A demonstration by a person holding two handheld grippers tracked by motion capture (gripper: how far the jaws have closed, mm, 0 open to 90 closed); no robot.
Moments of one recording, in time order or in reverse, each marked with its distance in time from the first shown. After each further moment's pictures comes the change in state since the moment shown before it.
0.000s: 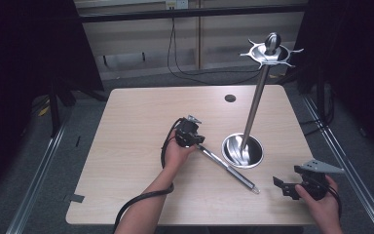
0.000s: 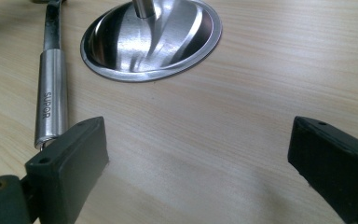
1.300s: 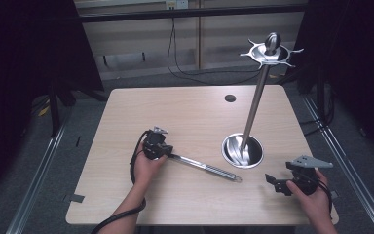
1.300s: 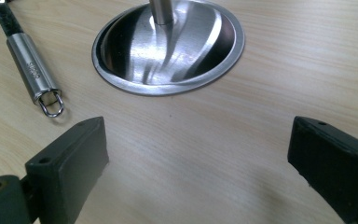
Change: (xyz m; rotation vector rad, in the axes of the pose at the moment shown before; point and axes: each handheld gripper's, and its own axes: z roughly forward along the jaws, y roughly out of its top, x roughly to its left) left arm 0.042 -0.081 -0.067 0.014 0.148 -0.152; right arm 0.011 0.013 0.019 0.019 0.031 -0.044
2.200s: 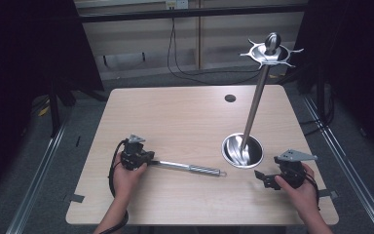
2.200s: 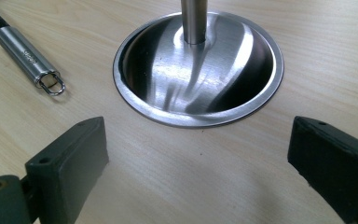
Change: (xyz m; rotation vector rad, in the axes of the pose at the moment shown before) left arm 0.020 -0.037 -0.048 -0.074 0.025 -0.054; right arm 0.014 0.017 0.022 0.006 0.045 -0.047
